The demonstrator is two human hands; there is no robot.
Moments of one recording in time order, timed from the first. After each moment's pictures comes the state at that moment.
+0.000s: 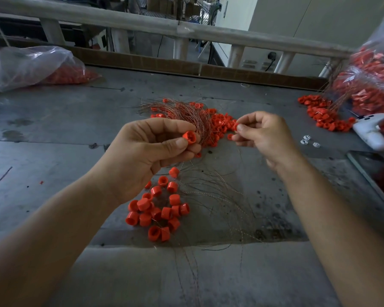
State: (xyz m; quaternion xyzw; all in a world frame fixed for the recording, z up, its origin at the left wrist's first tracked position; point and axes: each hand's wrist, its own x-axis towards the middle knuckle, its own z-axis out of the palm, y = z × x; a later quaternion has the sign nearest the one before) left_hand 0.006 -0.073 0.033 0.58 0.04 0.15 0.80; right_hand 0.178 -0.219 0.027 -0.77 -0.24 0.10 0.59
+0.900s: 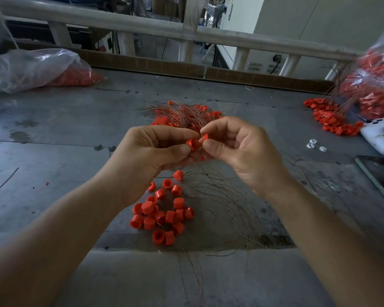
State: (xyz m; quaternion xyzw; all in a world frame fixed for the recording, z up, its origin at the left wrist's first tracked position) left_hand 0.008 -0.073 0.035 0.64 0.07 0.17 0.74; right_hand 0.116 -0.205 0.040 -0.66 -0.45 0.15 0.59
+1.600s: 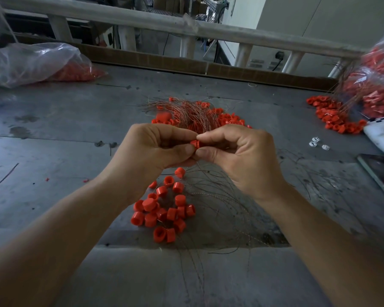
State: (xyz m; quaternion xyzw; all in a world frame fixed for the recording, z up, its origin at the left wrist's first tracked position) left_hand 0.008 -0.077 0.034 0.69 0.11 0.20 0.69; right_hand 0.106 -0.201 0.029 -0.69 -0.49 -0.02 0.54
